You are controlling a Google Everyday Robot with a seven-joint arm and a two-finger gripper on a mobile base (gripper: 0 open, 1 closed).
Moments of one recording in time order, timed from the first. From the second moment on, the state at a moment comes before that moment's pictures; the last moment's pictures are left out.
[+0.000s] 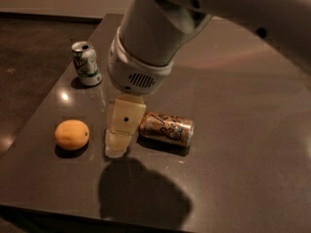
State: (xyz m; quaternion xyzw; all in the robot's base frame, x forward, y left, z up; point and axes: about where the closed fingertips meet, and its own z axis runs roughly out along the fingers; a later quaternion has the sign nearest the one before) arm 0.411 0.069 0.954 -0.73 0.64 0.10 0.22
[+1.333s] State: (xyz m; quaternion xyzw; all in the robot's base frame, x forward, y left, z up) arm 0.421 0.172 0.861 -0.75 0.63 0.13 0.15
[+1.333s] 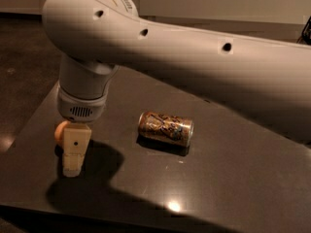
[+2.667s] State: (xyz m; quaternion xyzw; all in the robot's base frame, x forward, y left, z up) arm 0.444 0.153 0.889 -0.76 0.61 0.16 0.17
